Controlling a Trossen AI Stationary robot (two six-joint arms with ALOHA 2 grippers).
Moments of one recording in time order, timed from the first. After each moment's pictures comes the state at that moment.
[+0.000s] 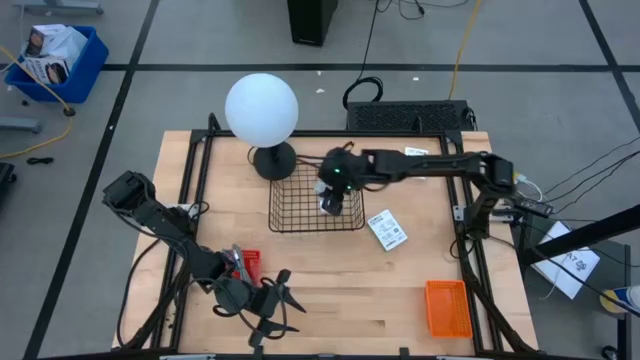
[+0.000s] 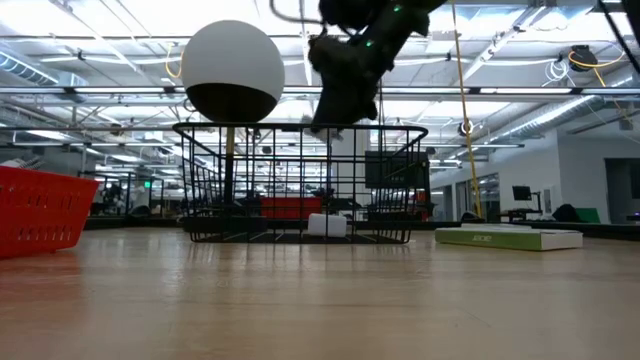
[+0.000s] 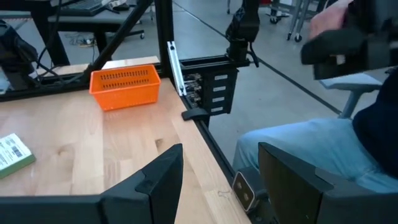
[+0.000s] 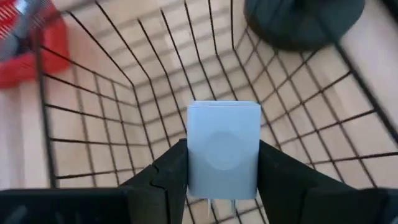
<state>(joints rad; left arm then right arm) -0.70 1.59 0.92 0.40 -0.26 -0.14 -0.18 1.79 1.45 -0.59 -0.03 0.17</state>
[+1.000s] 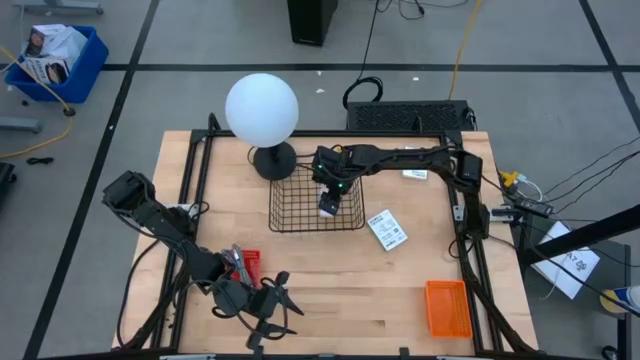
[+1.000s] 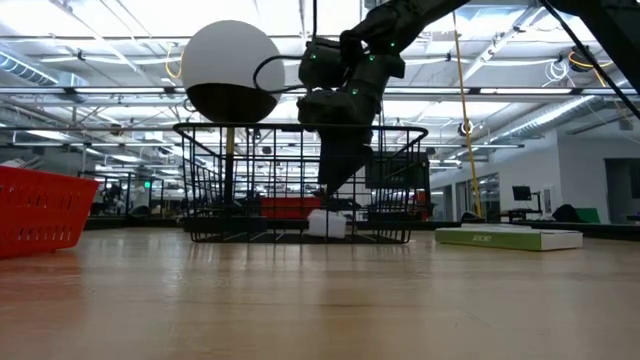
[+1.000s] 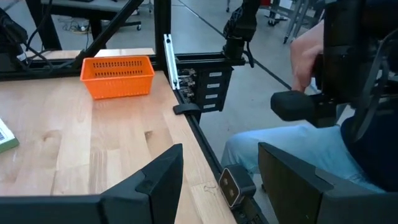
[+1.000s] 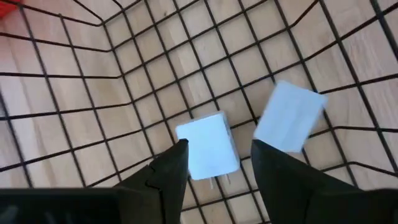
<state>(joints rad) -0.72 1.59 0.92 0.39 -0.26 -0.22 -0.27 2.00 1.57 -0.75 -0.24 0.17</state>
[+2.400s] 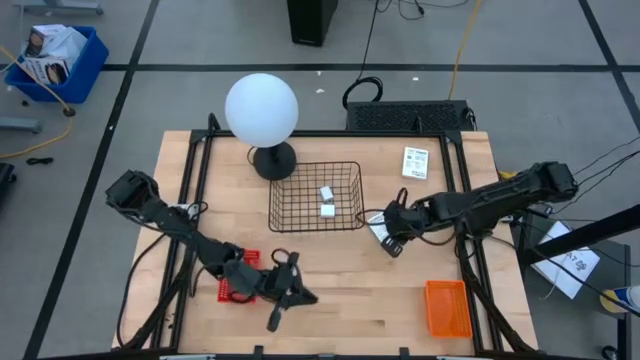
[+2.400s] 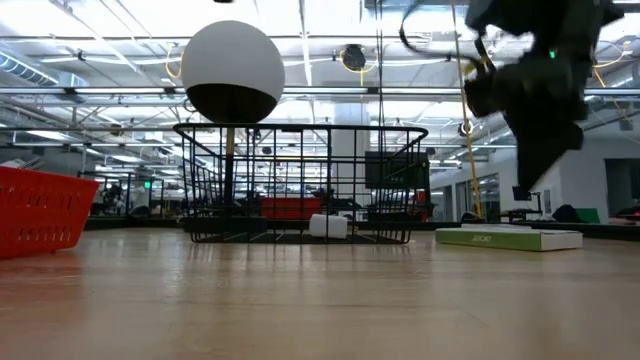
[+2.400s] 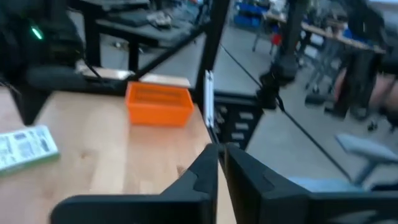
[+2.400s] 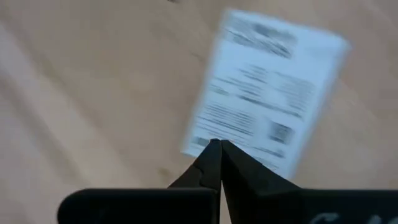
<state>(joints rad) -0.57 1.60 0.92 0.53 -0.27 -0.30 0.16 1.26 0.73 -0.71 0.05 0.92</state>
